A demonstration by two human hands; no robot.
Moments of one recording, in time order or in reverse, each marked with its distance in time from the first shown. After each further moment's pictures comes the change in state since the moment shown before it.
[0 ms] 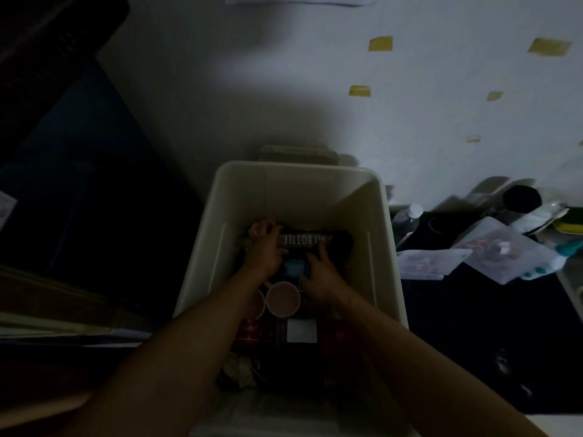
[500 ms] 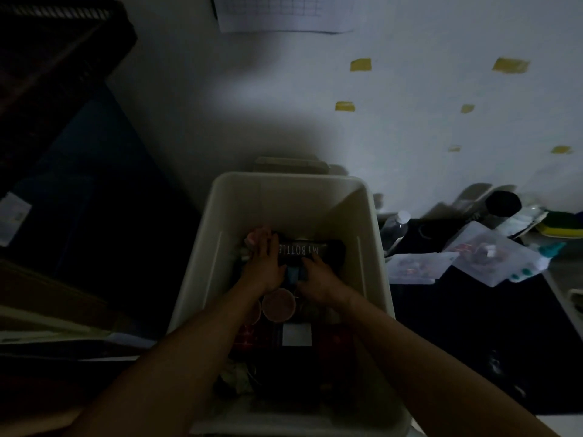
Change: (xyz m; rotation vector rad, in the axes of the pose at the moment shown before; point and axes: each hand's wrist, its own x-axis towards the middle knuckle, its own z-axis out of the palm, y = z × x) left_hand -0.022 0.013 -0.001 0.263 -0.222 -0.080; right_hand -0.011 -0.010 -0.018 -0.073 -0.027 -0.009
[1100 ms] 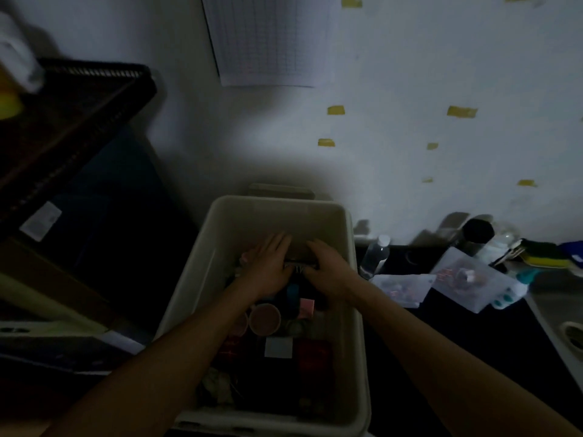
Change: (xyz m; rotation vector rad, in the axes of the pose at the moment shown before) left_hand -0.049 0.073 -0.059 0.031 0.267 0.274; right_hand -0.079 -0.022 -0.106 0.048 0.207 -0.296
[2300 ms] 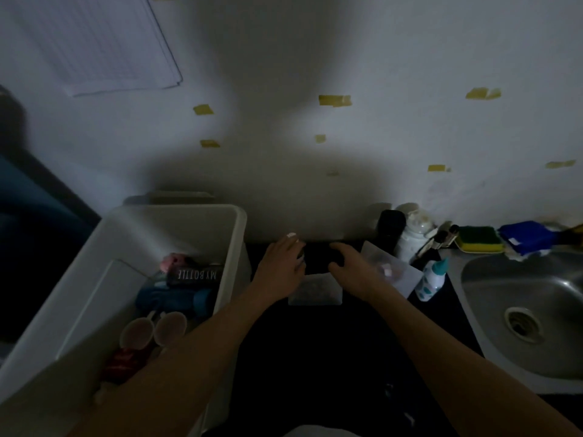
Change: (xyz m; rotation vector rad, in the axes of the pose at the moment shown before) left_hand 0.101 0.232 0.104 -0.004 0.060 0.072; right_hand -0.067 0.238 -0.153 0.135 0.079 0.306
